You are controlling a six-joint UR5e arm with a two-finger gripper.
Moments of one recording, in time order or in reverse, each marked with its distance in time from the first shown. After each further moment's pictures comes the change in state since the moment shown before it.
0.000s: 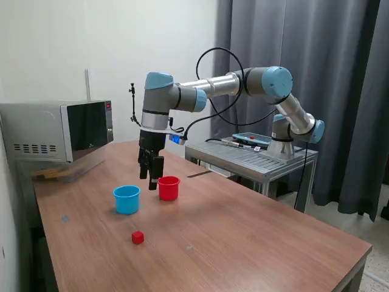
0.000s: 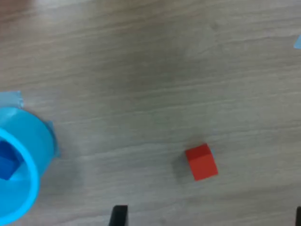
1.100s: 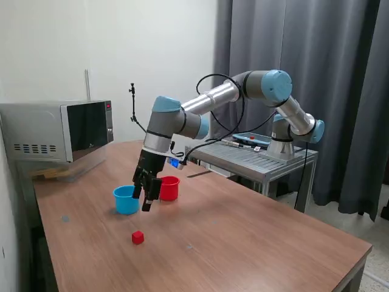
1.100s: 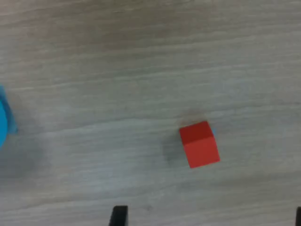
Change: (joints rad) arm 0.009 0.030 0.165 -0.370 0.001 -0.022
